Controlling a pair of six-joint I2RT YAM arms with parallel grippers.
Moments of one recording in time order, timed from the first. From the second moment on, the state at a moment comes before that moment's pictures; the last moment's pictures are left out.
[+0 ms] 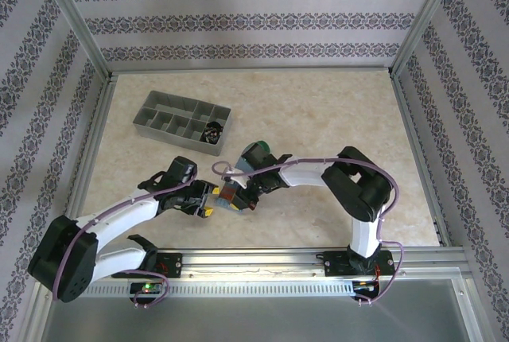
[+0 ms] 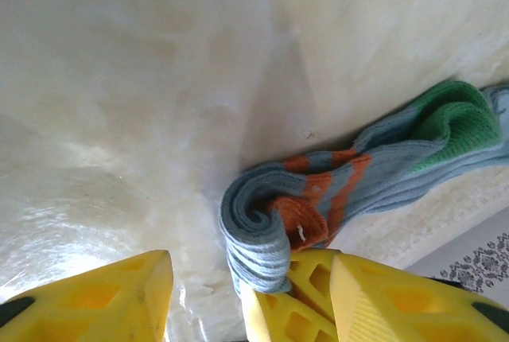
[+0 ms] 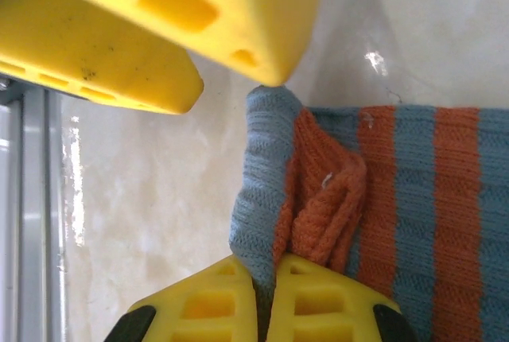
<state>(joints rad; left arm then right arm) -0.49 1.14 0.47 -0.35 0.38 -1.73 0.81 1.88 0.99 -0.22 -0.74 -0.12</state>
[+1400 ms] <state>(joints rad) -0.60 1.42 0.63 -0.48 0.46 -1.71 1.00 1.49 0.66 -0.06 -0.35 -0.11</state>
